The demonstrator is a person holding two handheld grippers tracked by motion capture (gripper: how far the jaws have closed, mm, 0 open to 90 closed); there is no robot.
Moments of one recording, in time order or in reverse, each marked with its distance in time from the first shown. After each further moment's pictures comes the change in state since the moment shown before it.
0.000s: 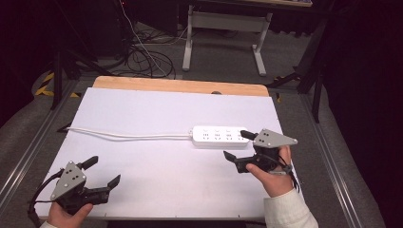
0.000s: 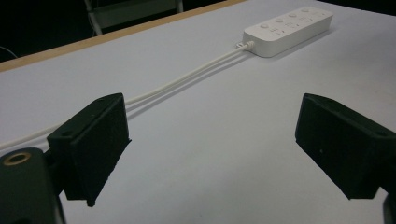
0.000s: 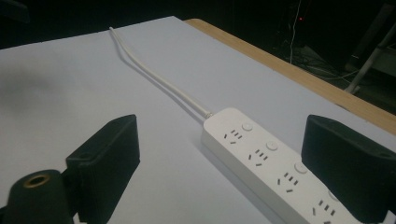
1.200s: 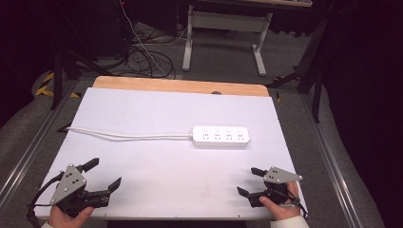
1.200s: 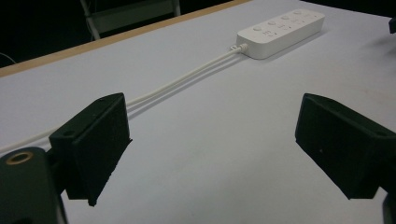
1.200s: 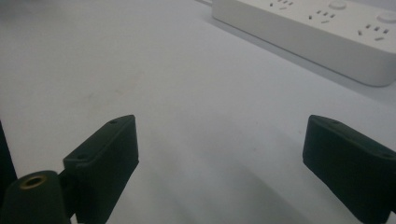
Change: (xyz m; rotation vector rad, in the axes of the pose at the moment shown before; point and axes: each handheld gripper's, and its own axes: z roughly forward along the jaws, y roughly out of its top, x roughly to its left) left arm -0.007 -0.001 -0.004 -0.006 -0.004 0.018; right arm 0.007 -0.128 -0.016 0.122 0.037 0.122
